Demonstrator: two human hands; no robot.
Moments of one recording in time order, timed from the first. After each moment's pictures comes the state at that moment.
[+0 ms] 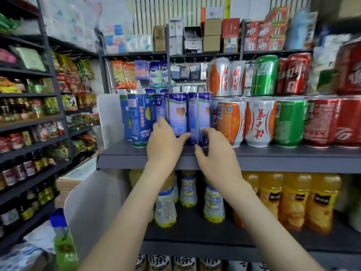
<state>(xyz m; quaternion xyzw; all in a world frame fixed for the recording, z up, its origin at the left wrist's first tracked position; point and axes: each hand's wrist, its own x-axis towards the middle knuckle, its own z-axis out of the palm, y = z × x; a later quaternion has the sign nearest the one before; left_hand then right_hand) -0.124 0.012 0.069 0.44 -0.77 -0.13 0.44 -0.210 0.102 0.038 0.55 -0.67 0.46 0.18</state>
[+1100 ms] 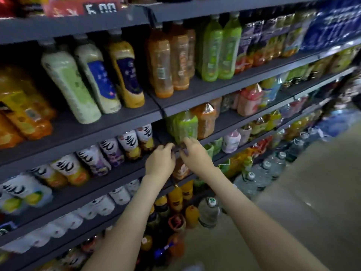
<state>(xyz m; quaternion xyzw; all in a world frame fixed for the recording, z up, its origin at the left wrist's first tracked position) -0.542 0.504 -0.231 0.21 -0.96 -0.16 0.08 -0.615 0.610 -0.244 0.35 -0.87 0.34 0.02</state>
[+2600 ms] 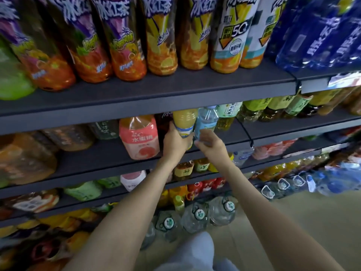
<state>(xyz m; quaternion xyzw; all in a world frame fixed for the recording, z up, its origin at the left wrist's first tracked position) -1.184 0.805 -0.353 0.37 -0.76 -0.47 0.25 -1.254 0.920 -0.353 0.26 -0.79 0.51 -0.21</state>
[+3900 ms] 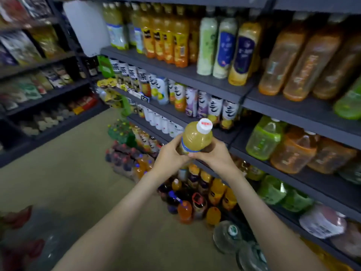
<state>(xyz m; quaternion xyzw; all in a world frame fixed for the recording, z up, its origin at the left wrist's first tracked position) -0.485 0.687 -0.221 0.55 -0.65 -0.35 0.39 -0.643 0.681 -0.217 0.58 -0.49 0.43 -0.49</state>
